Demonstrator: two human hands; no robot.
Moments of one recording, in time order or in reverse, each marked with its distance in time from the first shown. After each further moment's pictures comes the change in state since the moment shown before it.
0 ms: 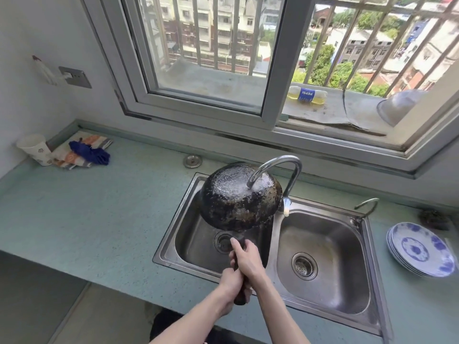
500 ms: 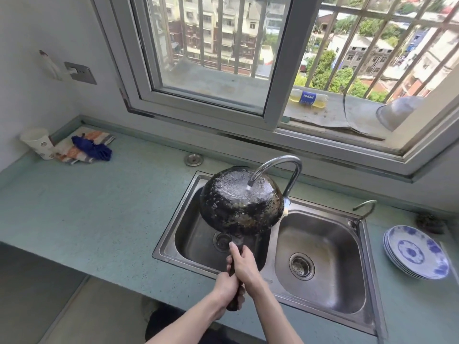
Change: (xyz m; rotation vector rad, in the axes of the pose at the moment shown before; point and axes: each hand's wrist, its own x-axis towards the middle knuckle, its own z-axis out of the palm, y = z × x) left_hand -0.018 -0.012 -0.010 0.031 -0.001 -0.002; right_hand -0.019 0.013 0.006 0.034 -0.035 0.028
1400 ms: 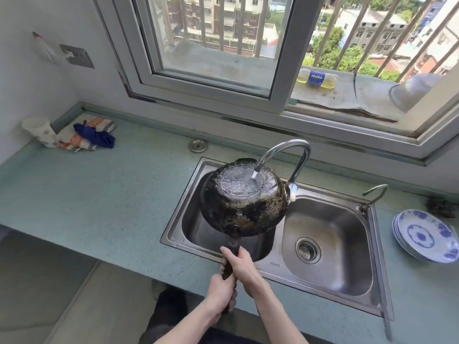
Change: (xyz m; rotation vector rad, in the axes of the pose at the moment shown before) left_hand -0.015 -0.039 -0.029 0.043 0.122 -0.033; right_hand -0.024 0.026 0.020 0.003 -0.139 0.077
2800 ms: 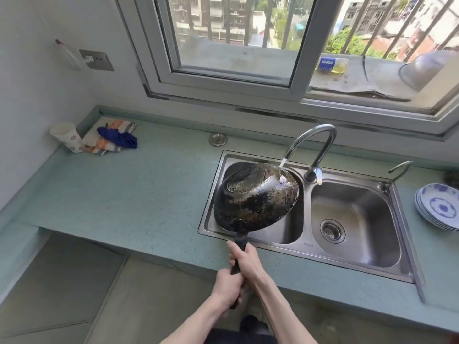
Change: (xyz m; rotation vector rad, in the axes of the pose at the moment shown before) left_hand -0.049 -0.010 -0.116 0.128 -0.073 0.110; right_hand -0.028 0.006 0.121 0.089 0.105 -0.052
